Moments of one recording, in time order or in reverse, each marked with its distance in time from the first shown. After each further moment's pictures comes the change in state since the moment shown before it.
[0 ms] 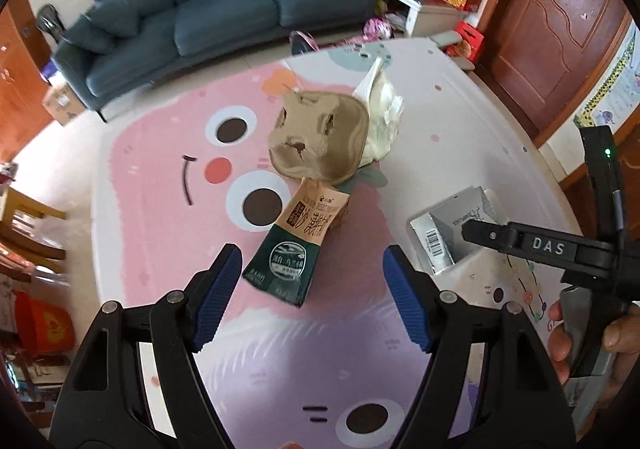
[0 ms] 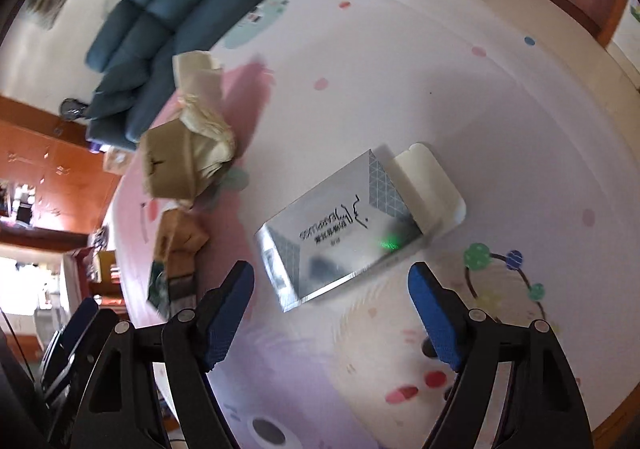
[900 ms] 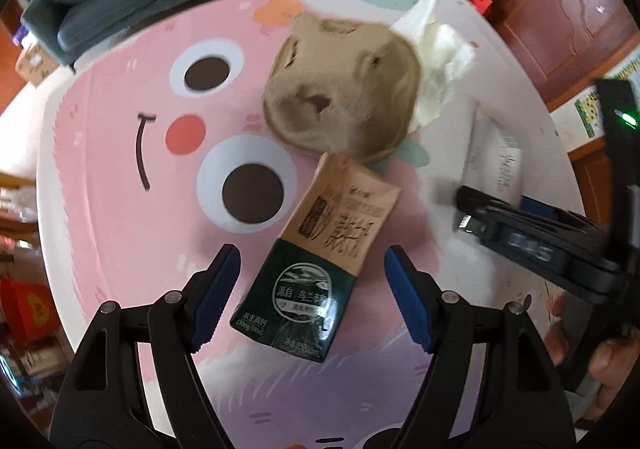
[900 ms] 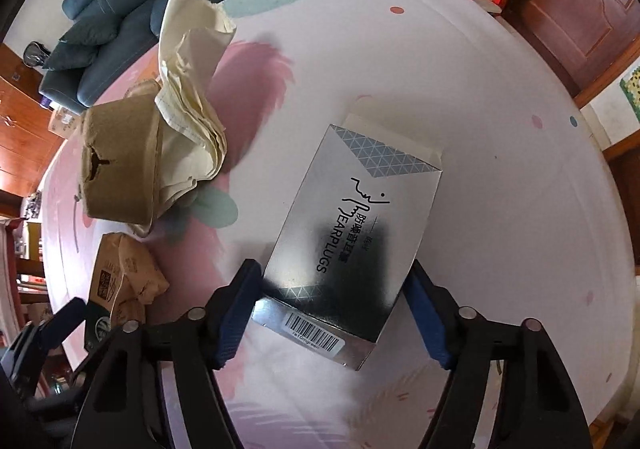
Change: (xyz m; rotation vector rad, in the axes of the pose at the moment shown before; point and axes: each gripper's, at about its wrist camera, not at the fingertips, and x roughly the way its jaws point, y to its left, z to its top) left arm 0.096 0.020 0.007 -0.053 0.211 -0.057; right arm 0.084 0.100 0.019 -0.165 -0.017 -0.255
